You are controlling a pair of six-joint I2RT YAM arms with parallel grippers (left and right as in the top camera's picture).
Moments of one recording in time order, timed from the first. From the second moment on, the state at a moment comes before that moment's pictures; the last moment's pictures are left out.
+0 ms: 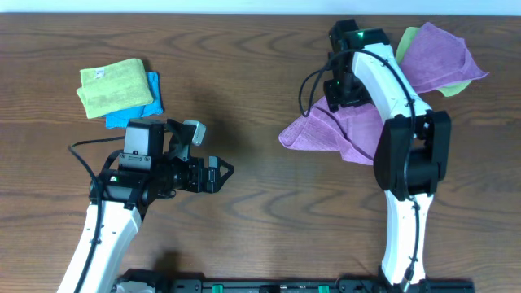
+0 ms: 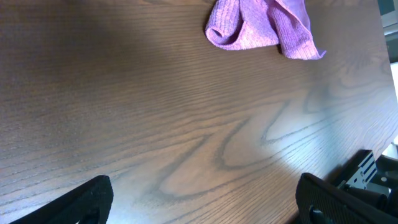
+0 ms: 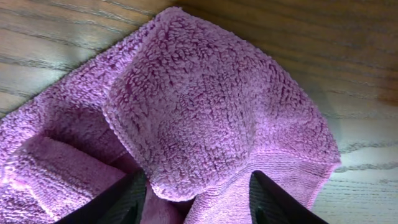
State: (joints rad) left arm -0.15 1.13 0.80 -0.71 0.60 -0.14; right arm 0.19 2.34 2.03 -1.27 0.12 0.01
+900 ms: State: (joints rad) left arm -0.15 1.13 0.80 -0.71 0.60 -0.14; right arm 0.19 2.35 2.02 -1.25 0.12 0.01
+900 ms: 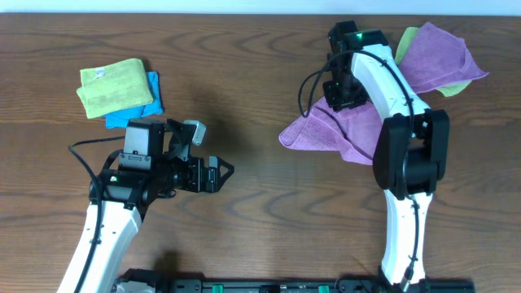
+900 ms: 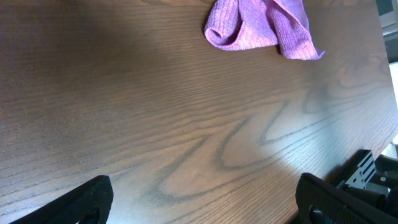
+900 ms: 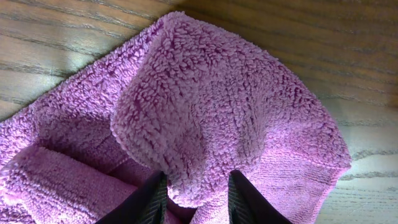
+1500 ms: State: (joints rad) left arm -0.15 1.13 0.80 -0.71 0.60 -0.14; right arm 0.19 2.35 2.01 -1.22 0.12 0.00
